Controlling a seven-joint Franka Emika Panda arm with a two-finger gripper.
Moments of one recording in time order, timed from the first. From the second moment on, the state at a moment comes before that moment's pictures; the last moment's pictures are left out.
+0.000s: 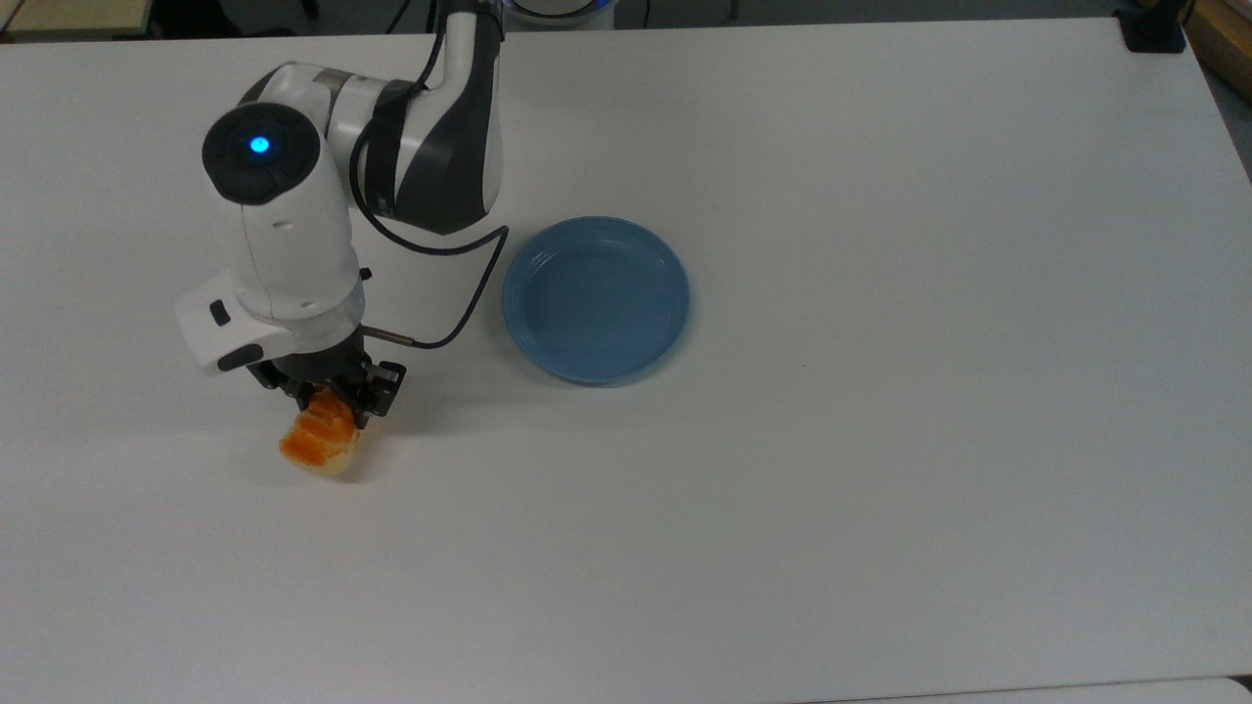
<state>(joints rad) -0.09 0.69 -0.11 -1.28 -0.05 2.13 0.05</state>
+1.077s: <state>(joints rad) 0.09 0.34 -0.04 -1.62 -0.05 1.92 0.06</state>
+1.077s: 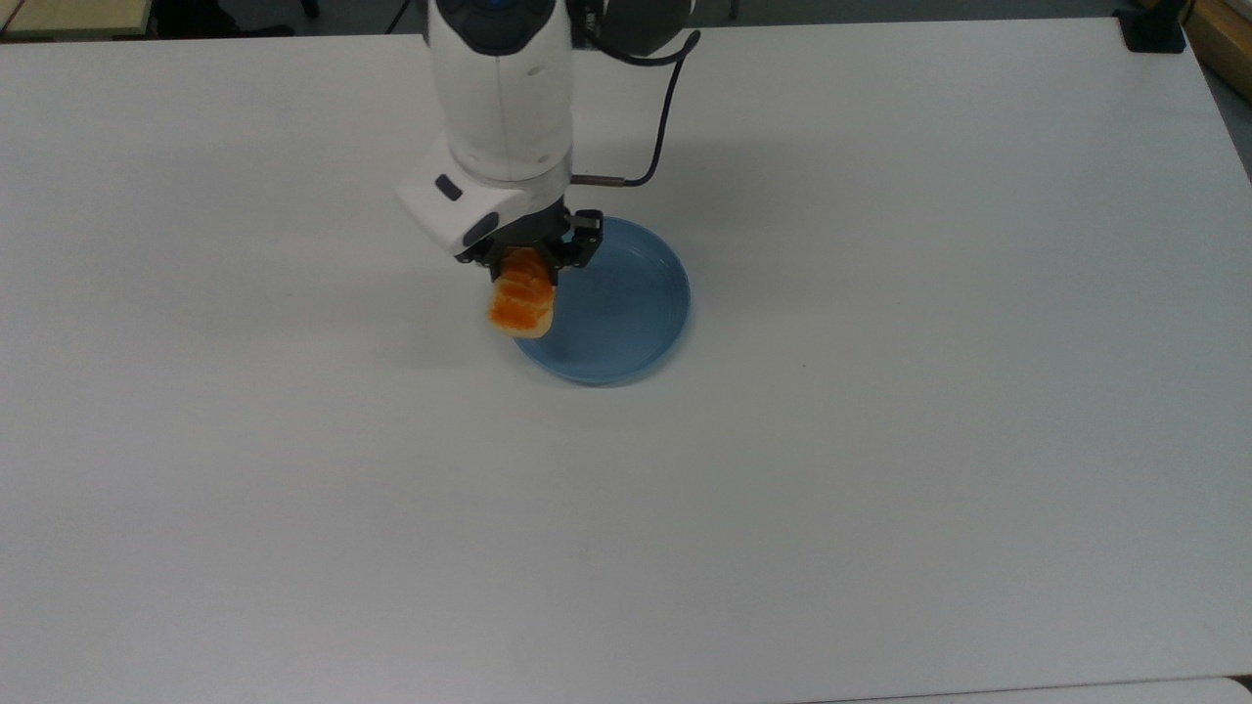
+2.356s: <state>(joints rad) 0.19 0.35 -0.01 -1.76 -0.11 2.01 0.24</state>
